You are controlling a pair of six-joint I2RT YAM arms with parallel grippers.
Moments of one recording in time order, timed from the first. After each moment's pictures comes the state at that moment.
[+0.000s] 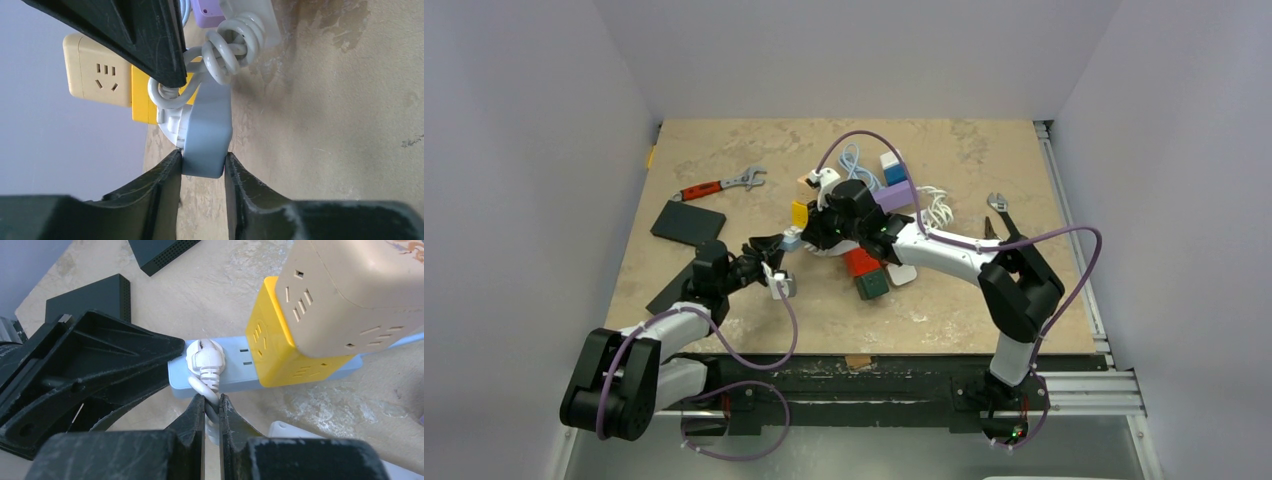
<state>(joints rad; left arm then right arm) -0.20 1.16 0.24 0.60 0.65 1.27 0.85 1.79 1.25 0.05 -0.15 0.31</state>
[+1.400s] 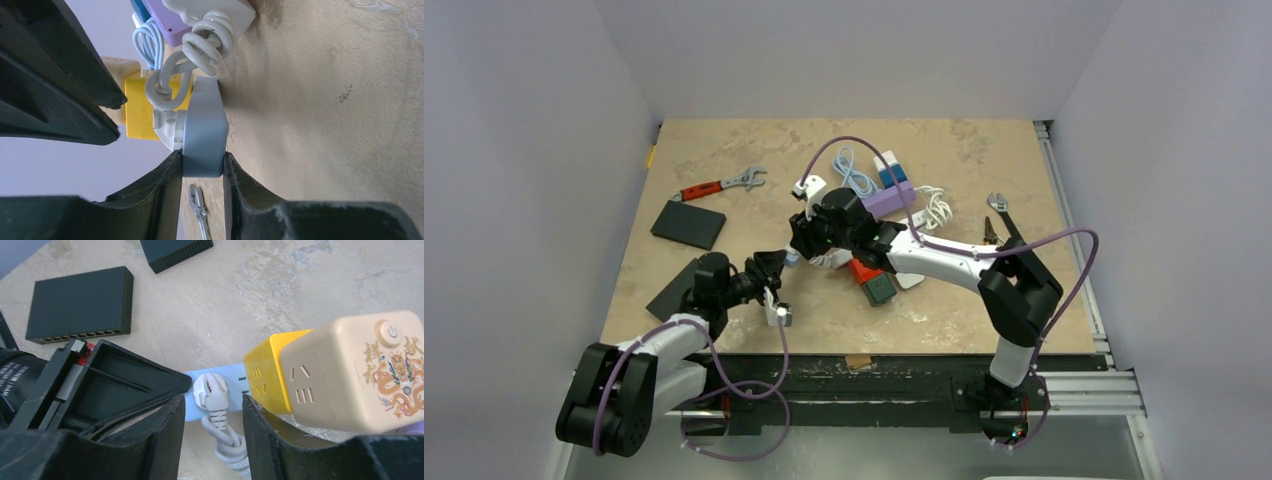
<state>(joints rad) -0.21 1.08 0.17 0.47 0.68 1.66 0.90 1.78 1.24 0.08 -0.06 0.19</state>
